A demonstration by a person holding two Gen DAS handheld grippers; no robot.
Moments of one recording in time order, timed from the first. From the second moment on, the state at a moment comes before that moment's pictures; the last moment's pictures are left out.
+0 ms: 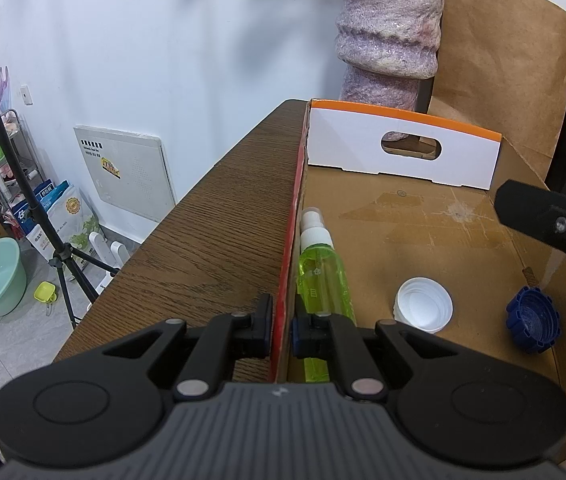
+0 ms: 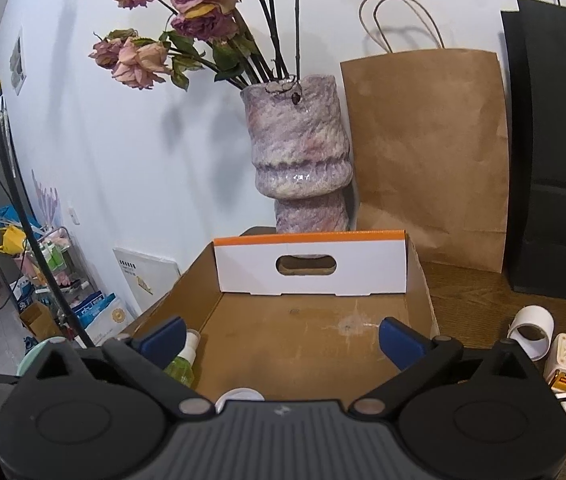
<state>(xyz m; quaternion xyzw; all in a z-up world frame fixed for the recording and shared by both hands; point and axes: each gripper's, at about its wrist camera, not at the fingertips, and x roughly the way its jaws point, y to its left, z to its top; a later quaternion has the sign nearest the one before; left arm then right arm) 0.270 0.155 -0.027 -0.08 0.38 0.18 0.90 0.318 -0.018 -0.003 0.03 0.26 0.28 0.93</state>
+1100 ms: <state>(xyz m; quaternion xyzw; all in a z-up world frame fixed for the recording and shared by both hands) 0.270 0.155 -0.027 -0.08 0.38 0.18 0.90 0.258 -0.164 0.000 -0.07 0.21 0.14 0.97</state>
